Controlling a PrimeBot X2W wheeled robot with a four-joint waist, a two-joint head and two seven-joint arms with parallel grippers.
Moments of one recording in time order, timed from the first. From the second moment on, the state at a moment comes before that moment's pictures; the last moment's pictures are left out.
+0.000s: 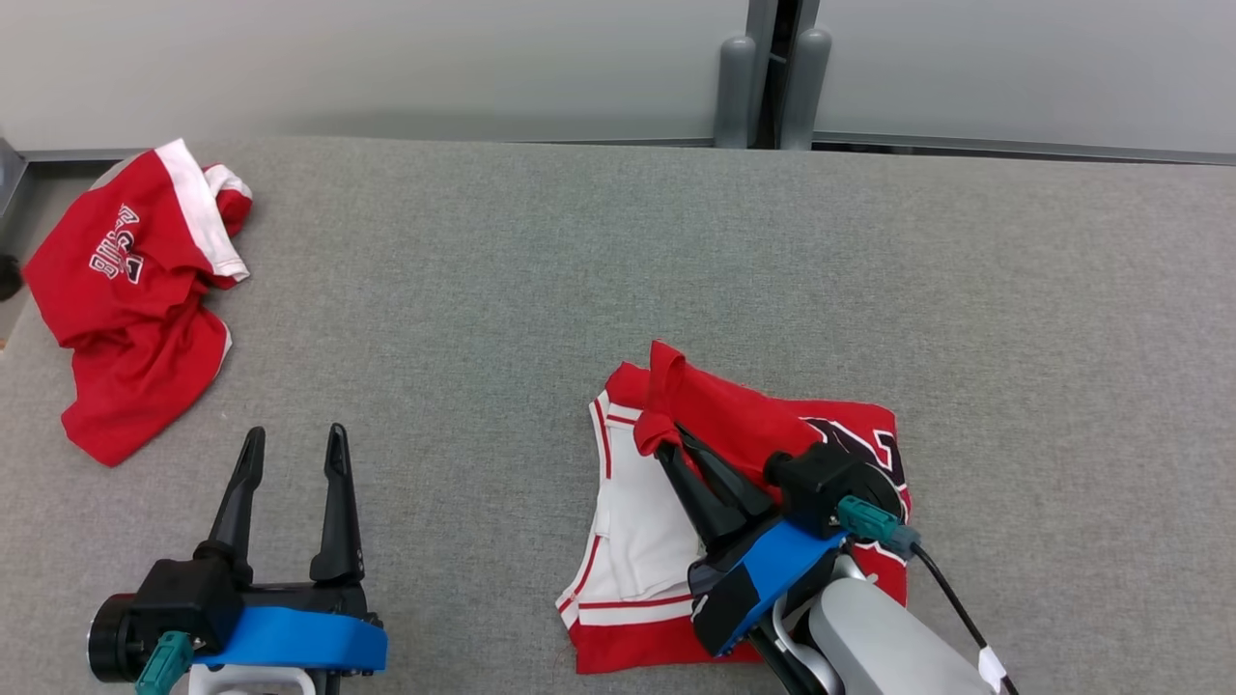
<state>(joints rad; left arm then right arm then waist) -0.12 0.05 -0.02 0.16 -0.16 -0.03 -0.26 -0.44 -0.05 0.58 0.53 0.34 0.13 -0.25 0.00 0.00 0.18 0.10</state>
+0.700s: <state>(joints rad) -0.12 0.05 -0.01 0.17 -0.16 -0.02 -0.26 -0.42 -0.06 0.44 0.46 0.25 0.13 -0.26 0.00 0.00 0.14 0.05</state>
